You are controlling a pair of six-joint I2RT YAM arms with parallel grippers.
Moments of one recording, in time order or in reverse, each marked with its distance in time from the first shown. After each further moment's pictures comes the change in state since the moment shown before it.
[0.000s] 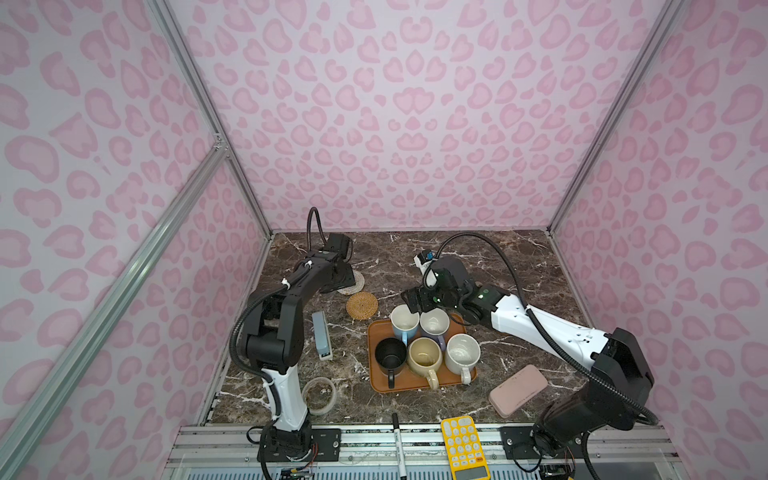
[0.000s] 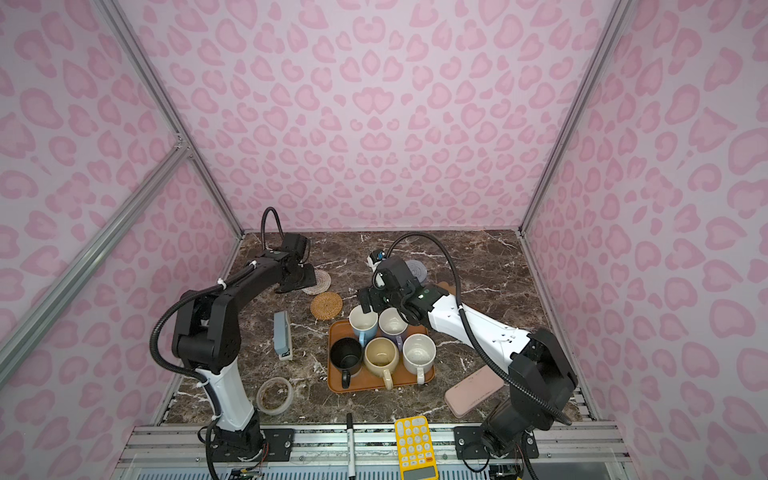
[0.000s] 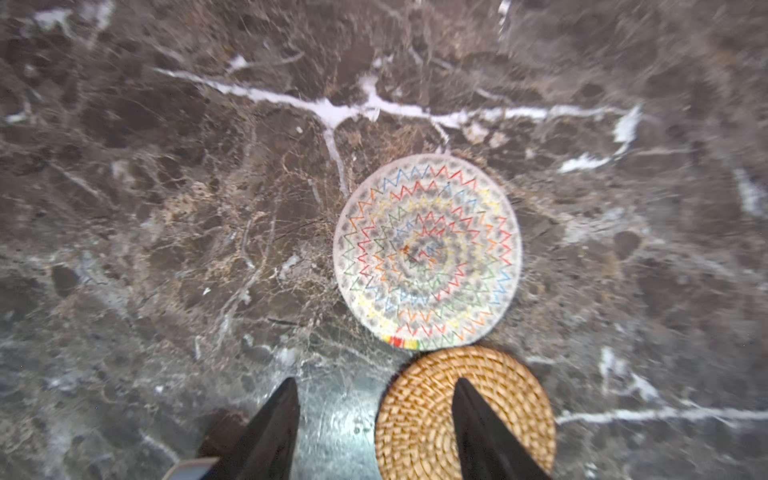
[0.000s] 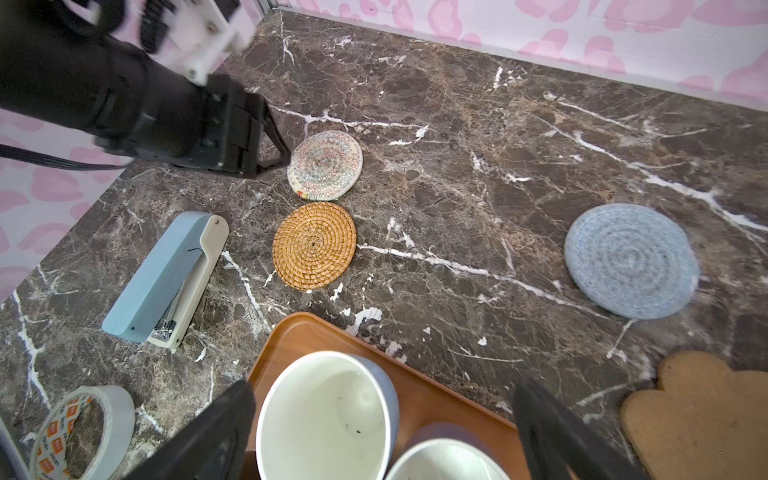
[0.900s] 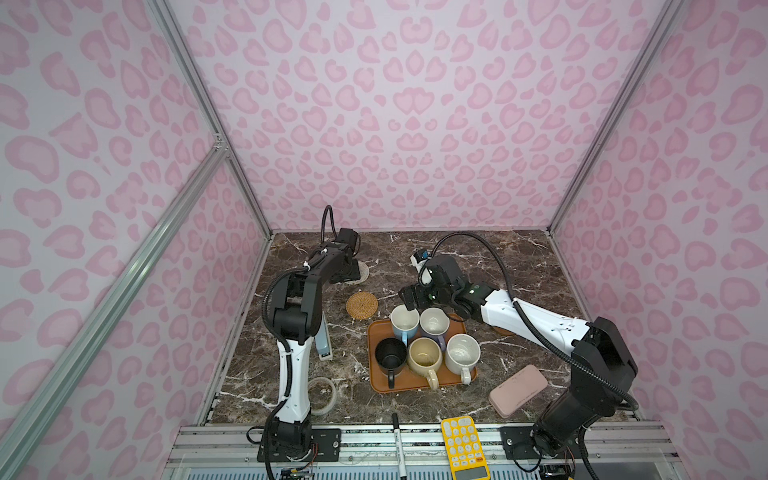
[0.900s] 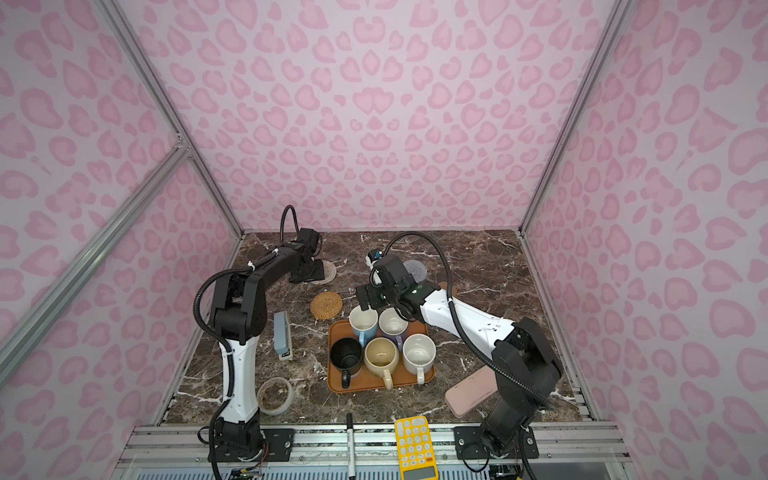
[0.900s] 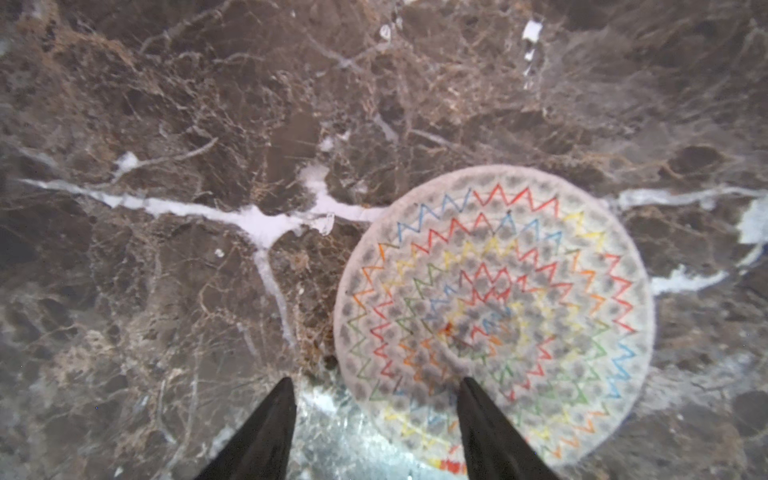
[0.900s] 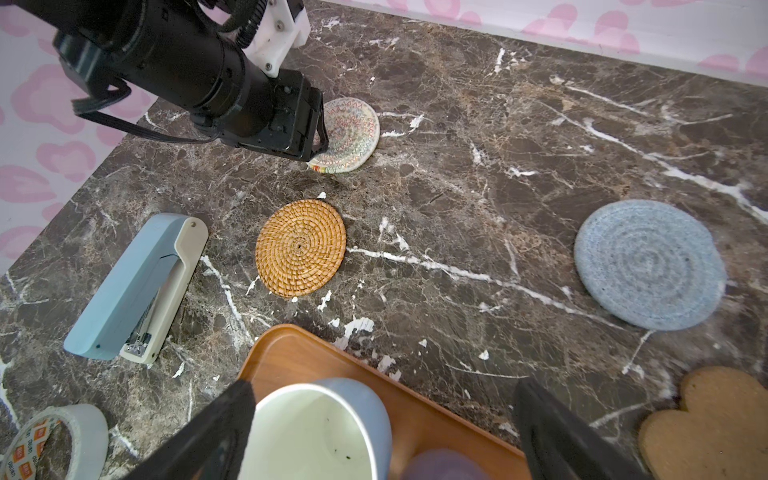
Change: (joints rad) left arm 0.011 0.392 0.336 -0.054 -0.053 0.094; right arm -0.021 0.100 0.042 0.029 -0.026 0.001
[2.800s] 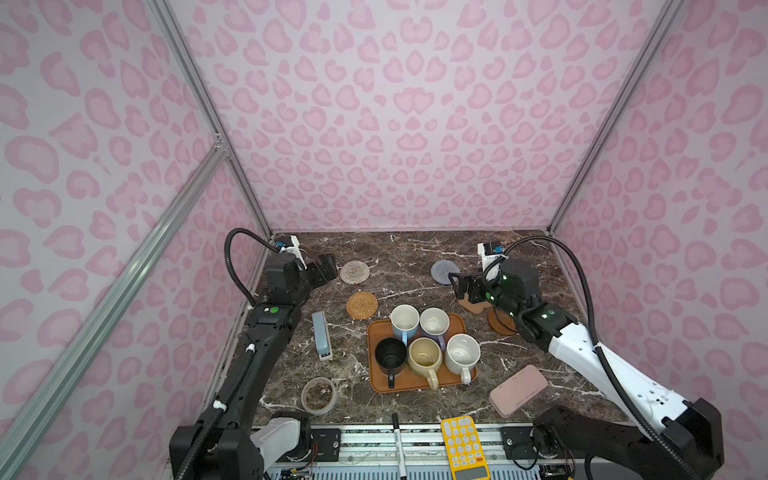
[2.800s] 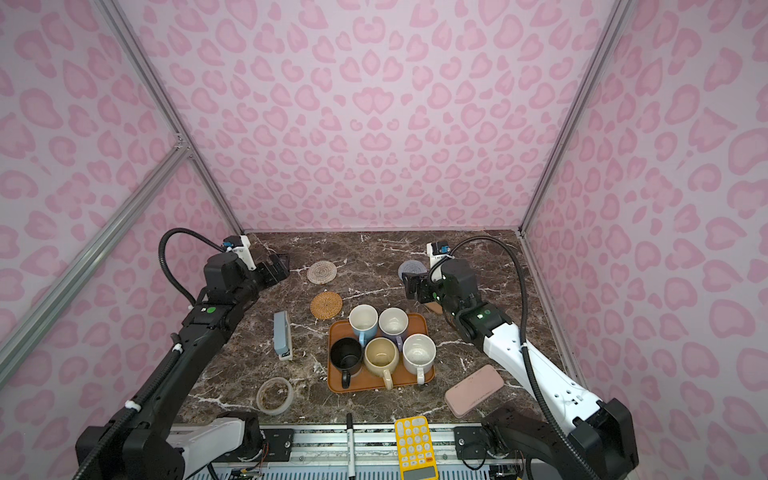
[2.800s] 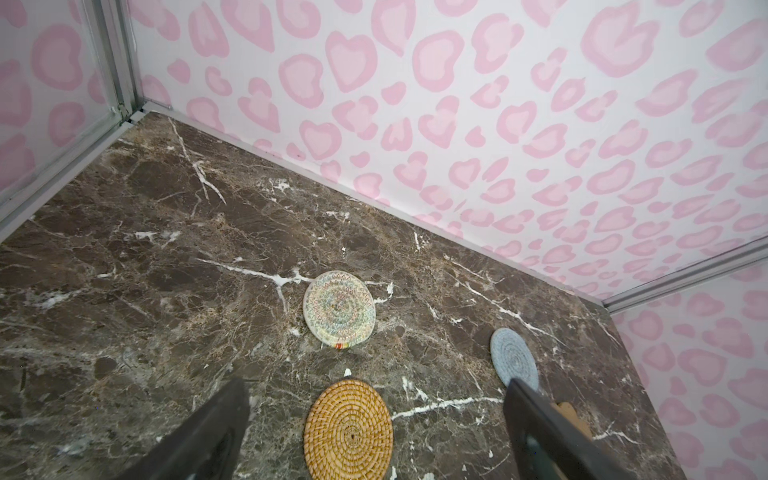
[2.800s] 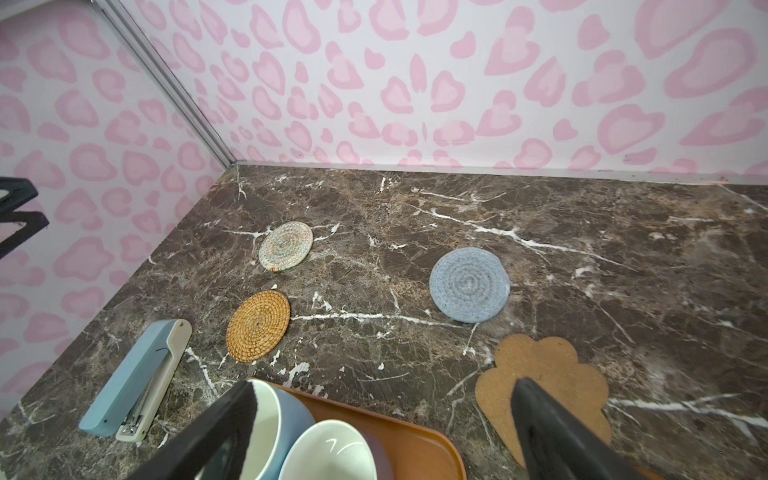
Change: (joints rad) left arm 0.124 -1.052 -0.784 0.539 0.299 -0.104; right arm -0.213 -0.461 -0.287 0.104 0.016 0.002
